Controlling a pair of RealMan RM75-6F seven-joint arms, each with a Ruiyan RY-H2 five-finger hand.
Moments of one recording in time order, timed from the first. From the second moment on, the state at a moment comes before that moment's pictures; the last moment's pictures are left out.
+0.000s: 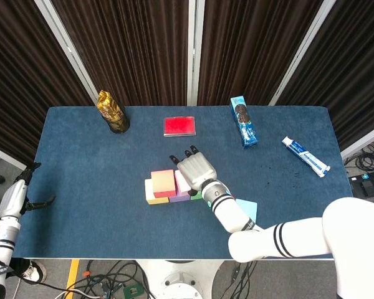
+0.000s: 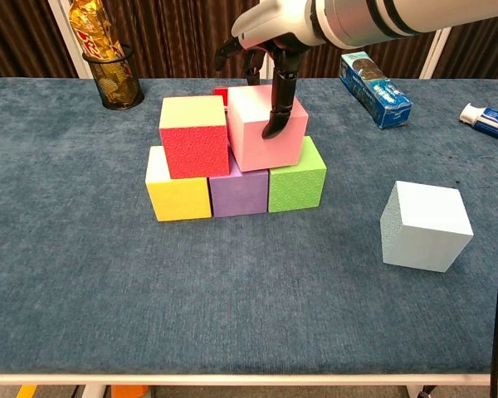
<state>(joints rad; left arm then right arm) -0.25 -1.16 -0.17 -1.58 1.12 1.07 -0.34 1.55 -1.32 0.04 -1.88 -0.14 0.98 -0.75</state>
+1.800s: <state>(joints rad) -0.25 -1.16 -0.17 -1.56 1.14 1.05 -0.37 1.52 -1.37 0.12 -1.84 -0.07 0.94 -0.84</state>
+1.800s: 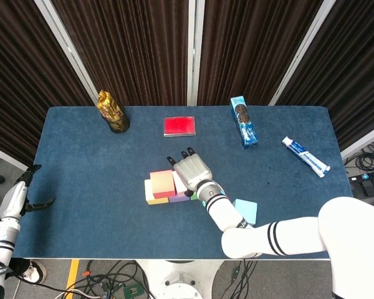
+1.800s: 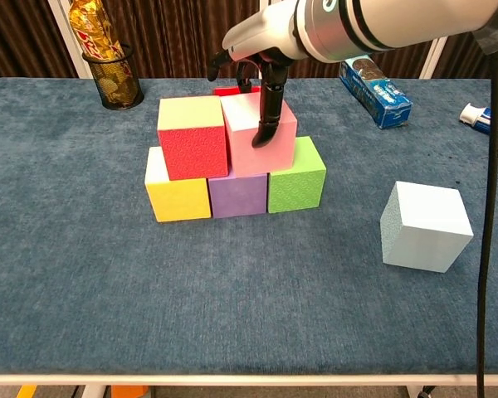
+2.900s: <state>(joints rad) -0.24 -1.16 -0.17 -1.57 1.13 1.06 -0.38 1.51 -1.37 0.18 -1.82 -0.17 0.86 -0.67</state>
